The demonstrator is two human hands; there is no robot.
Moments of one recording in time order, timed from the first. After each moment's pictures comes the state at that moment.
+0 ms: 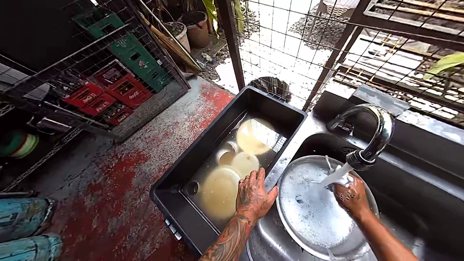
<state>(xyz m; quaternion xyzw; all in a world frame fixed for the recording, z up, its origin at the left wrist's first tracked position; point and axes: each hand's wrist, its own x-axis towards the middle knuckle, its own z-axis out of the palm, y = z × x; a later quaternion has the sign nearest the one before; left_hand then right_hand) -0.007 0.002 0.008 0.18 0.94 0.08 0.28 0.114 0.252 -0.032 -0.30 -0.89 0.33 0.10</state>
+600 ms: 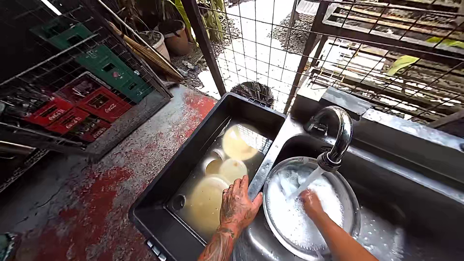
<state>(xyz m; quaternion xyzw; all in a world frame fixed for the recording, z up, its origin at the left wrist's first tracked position) -0.007 0.002 0.007 0.19 0.95 0.08 0.26 0.123 0.224 -0.118 -0.31 -0.86 0.33 -0.22</state>
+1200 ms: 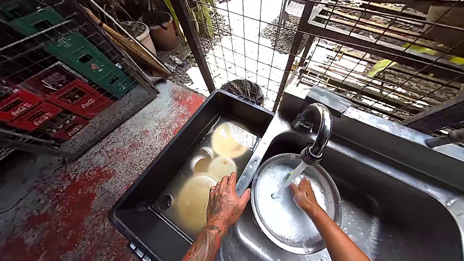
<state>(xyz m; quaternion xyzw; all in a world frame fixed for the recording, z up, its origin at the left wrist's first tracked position) -0.004 0.003 0.006 0.18 0.95 0.08 0.25 0.129 0.247 -0.097 -0.37 -0.83 0.40 -0.11</state>
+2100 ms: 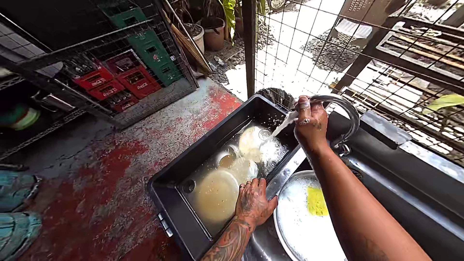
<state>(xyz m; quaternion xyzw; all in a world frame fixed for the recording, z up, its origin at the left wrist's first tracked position) -0.009 -0.002 0.012 0.18 0.94 0.09 0.28 -0.114 0.190 0.098 -0.17 -0.77 0.55 0.28</state>
